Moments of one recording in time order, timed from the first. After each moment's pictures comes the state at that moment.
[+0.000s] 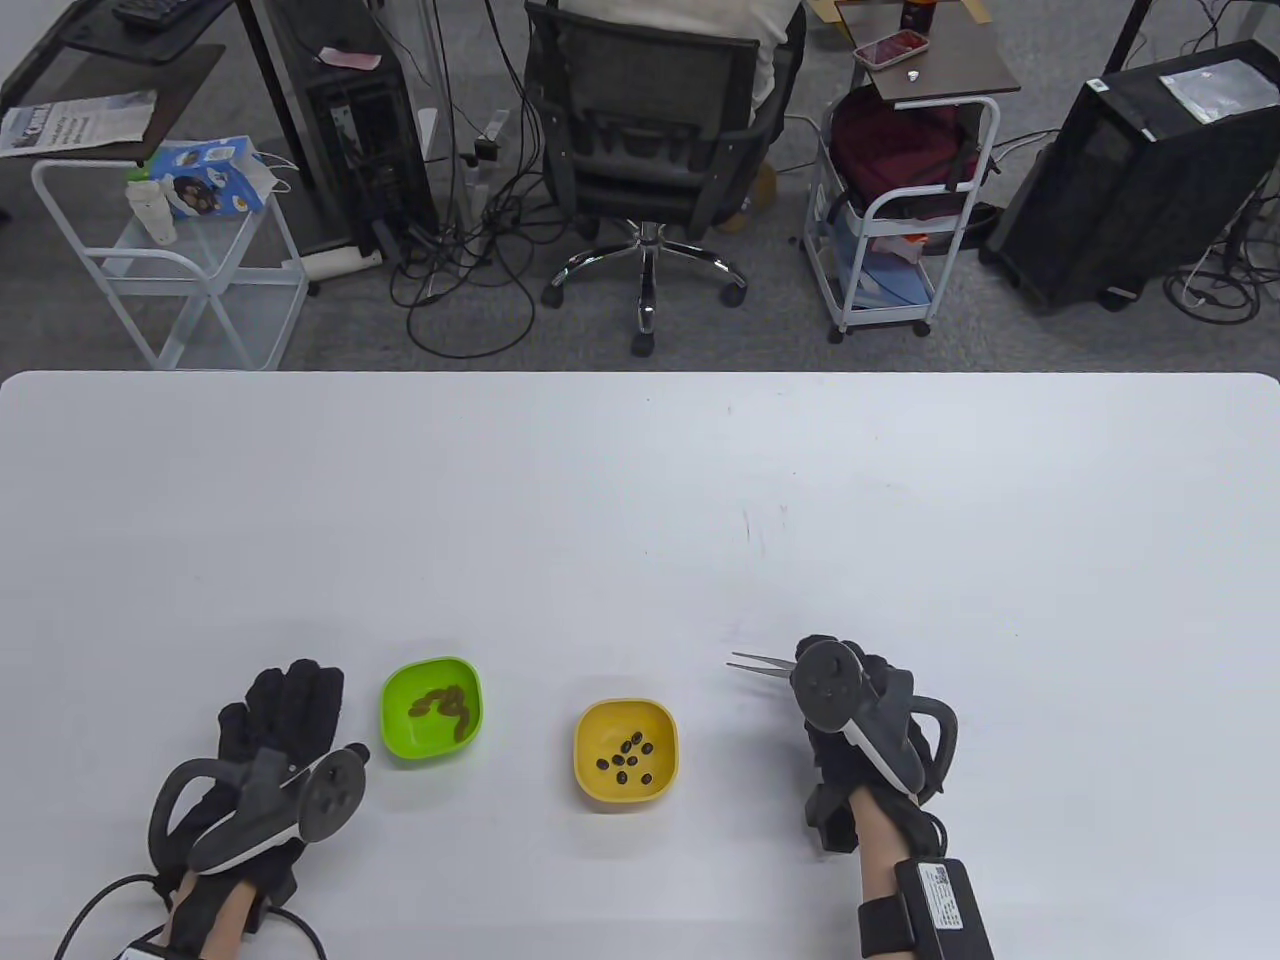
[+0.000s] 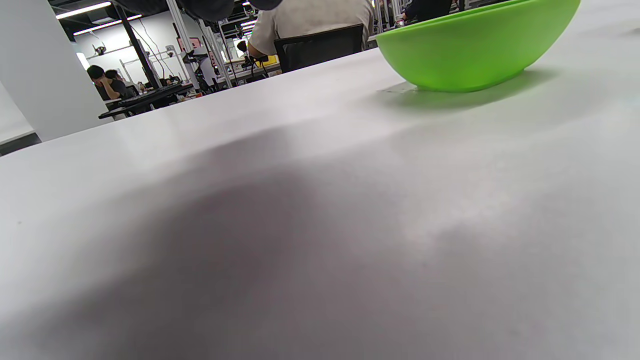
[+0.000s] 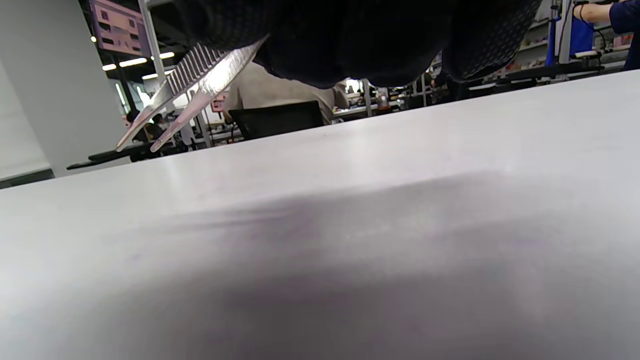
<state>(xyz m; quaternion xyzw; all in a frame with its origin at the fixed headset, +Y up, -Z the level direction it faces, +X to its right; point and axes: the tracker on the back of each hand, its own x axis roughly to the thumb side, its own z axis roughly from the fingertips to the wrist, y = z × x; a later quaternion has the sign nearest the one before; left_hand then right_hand) -0.318 -0.730 -0.251 -0.08 -0.11 -0.12 0.98 0.154 -0.732 -0.307 -0.07 -0.02 0.99 0.11</state>
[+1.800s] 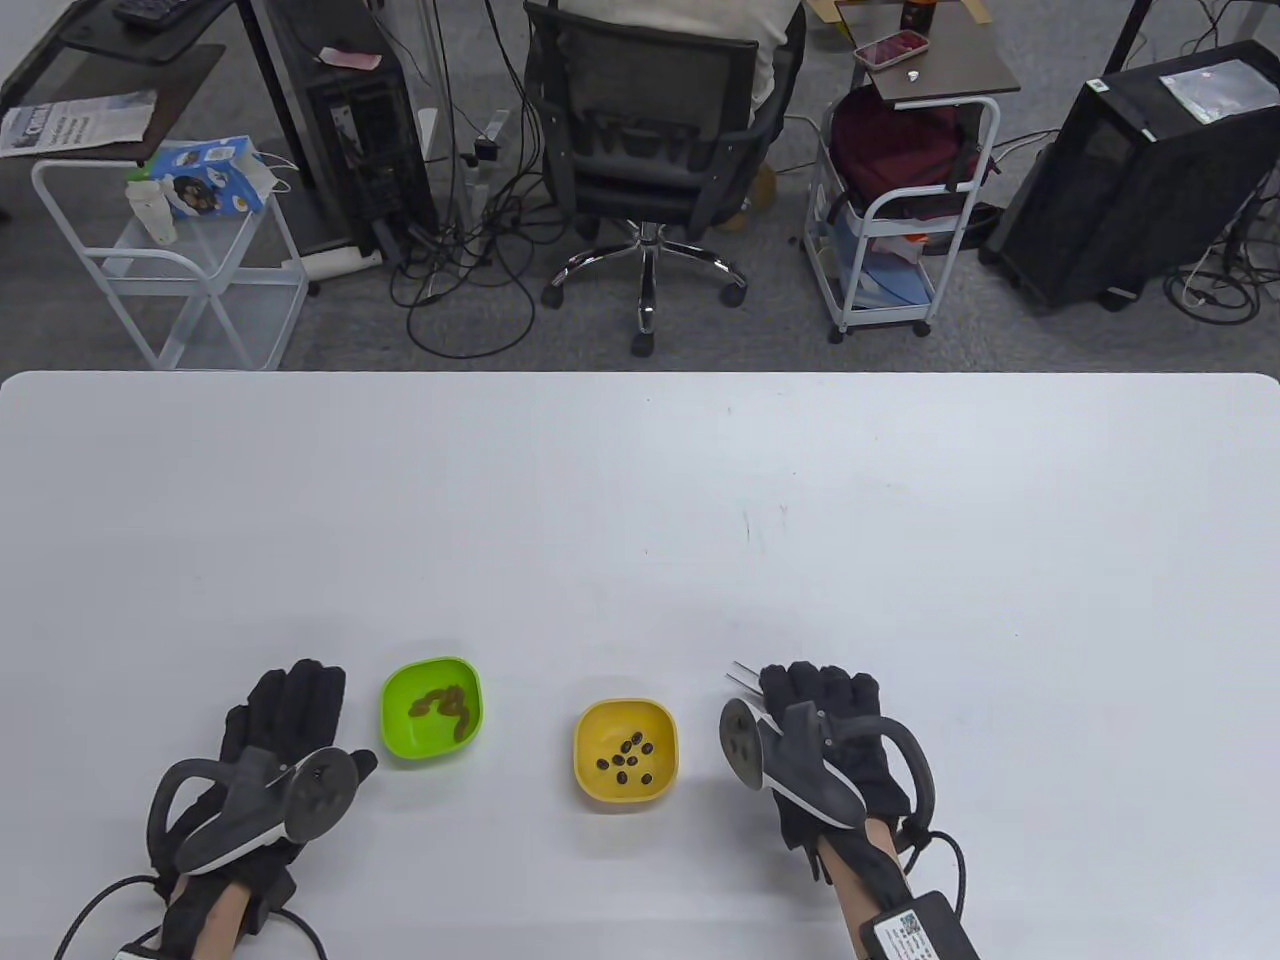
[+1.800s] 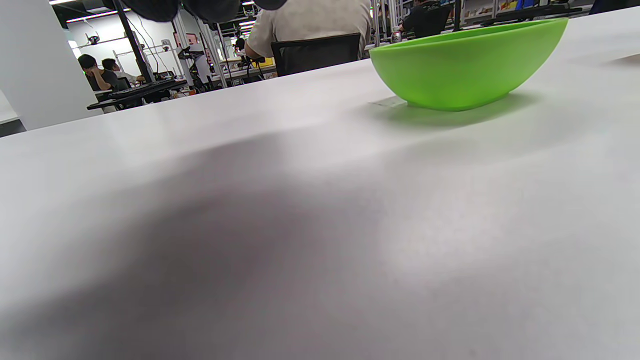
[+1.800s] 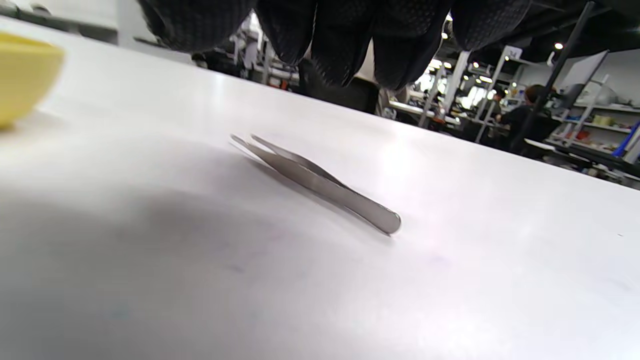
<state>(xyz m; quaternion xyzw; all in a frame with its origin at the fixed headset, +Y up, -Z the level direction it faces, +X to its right) -0.325 -0.731 -0.252 -0.07 -0.11 -0.10 0.99 0.101 -0.711 -0.263 0.04 0.00 1.00 -0.09</state>
